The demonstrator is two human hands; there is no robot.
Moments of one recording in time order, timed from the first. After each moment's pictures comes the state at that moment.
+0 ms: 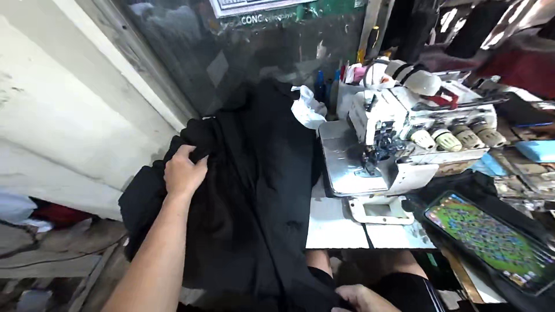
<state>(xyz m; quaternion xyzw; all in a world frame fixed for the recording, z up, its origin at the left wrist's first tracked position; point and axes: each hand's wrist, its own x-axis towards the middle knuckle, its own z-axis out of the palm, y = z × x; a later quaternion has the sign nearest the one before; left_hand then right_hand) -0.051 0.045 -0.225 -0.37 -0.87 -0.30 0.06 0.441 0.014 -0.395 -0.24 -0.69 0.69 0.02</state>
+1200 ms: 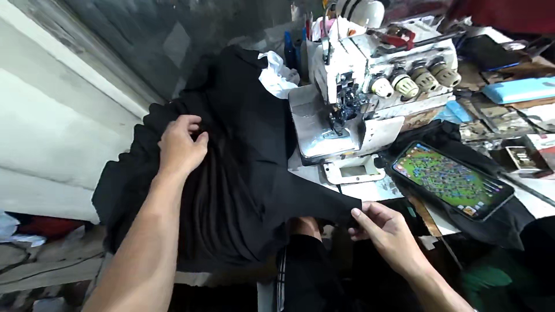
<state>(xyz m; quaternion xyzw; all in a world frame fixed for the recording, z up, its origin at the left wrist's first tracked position) 0.021 0.068 -0.202 -0.54 -0.80 -0.26 0.01 0.467 0.037 -0.335 -0.41 -0.57 0.60 0.38</state>
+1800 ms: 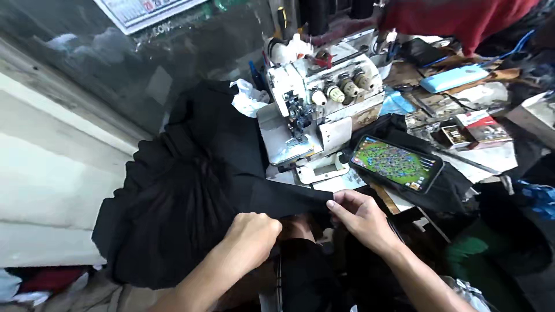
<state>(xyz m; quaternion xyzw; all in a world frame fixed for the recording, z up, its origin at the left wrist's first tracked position) 0.229 -0.016 -0.221 -0.74 -0.60 0.29 -0.09 0.477 0.038 -0.321 -0.42 -0.61 0.54 0.41</state>
